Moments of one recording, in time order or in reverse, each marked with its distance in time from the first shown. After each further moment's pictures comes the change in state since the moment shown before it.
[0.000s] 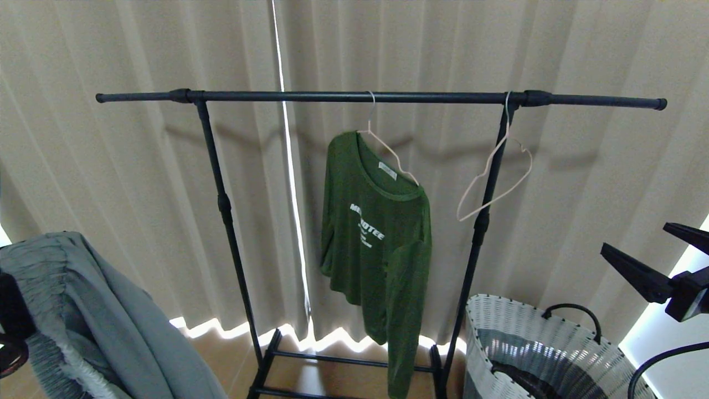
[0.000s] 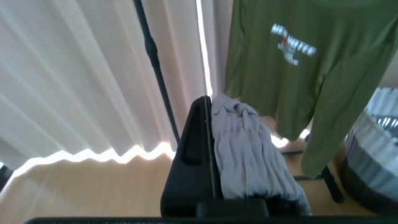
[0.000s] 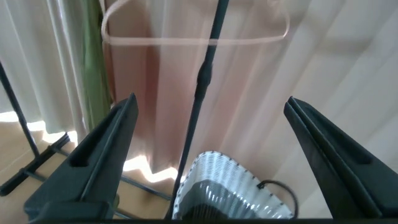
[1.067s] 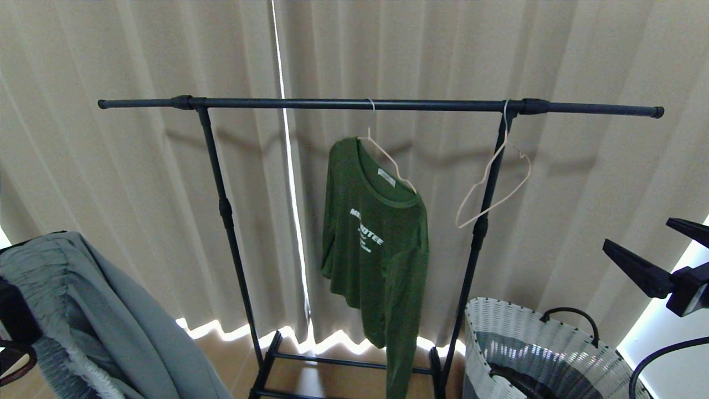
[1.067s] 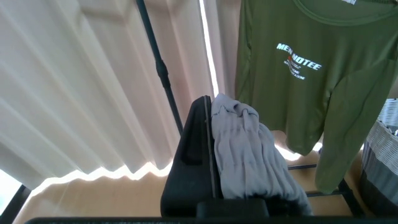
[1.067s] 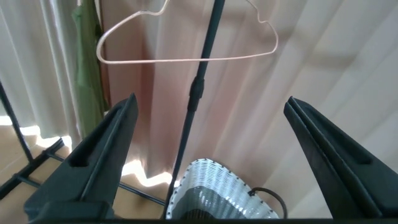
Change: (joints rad) left arm 0.006 -0.014 0.097 -0.157 -0.001 0.064; right arm -0.013 0.009 -0.015 0.000 0.000 -0.024
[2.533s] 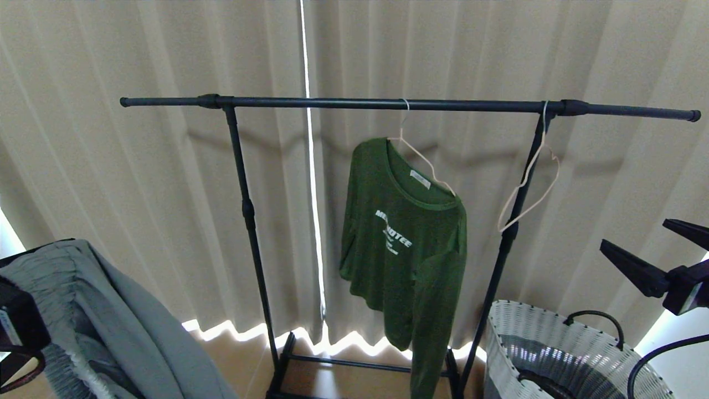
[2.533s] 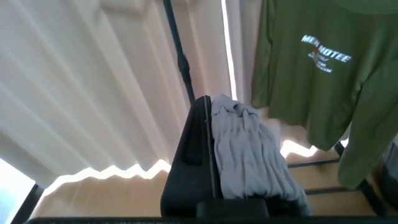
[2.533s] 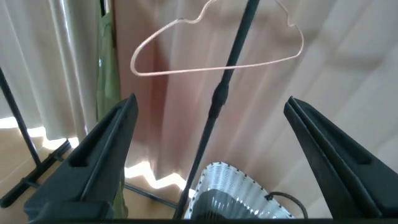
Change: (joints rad) left arm -0.001 0.007 0.017 0.002 0.000 0.016; right arm -0.006 0.021 -0.006 0.000 0.000 0.001
